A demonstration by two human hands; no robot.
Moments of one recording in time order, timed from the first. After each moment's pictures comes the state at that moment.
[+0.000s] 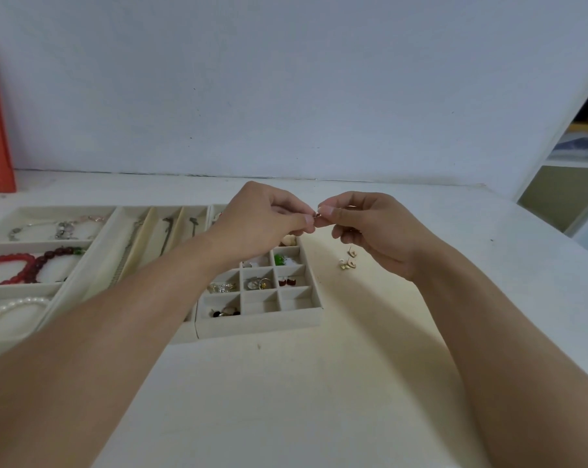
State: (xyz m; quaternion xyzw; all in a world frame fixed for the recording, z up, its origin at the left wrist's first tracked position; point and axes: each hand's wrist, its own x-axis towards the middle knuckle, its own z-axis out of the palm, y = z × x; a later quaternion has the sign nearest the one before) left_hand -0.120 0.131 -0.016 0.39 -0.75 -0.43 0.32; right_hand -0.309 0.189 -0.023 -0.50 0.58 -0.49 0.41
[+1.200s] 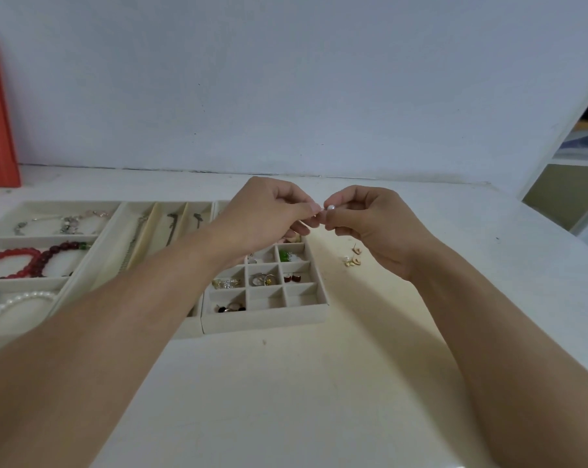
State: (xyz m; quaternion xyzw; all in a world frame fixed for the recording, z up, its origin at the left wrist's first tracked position) left_hand -0.120 0.128 -0.015 0.37 -0.72 -0.49 0.32; right_hand -0.297 0.189 -0.025 -0.51 0.57 -0.52 0.37
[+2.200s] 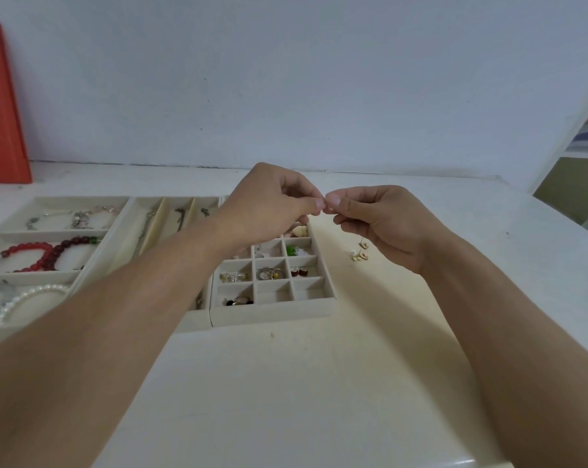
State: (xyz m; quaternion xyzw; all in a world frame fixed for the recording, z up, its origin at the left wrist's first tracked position) left_hand -0.114 0.126 -0.010 0.37 -0.77 -0.41 0.33; right_hand -0.300 0.191 -0.023 -0.49 0.55 -0.51 0.44
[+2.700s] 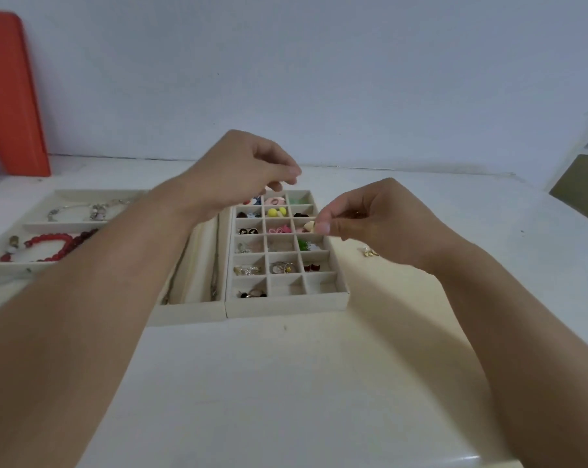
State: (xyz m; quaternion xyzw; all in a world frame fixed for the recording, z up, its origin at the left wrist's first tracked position) left_hand -0.078 0.102 0.013 0.40 -0.78 -0.37 0.32; right_hand -0.271 0.209 -0.009 -0.66 0.61 -0.36 0.26
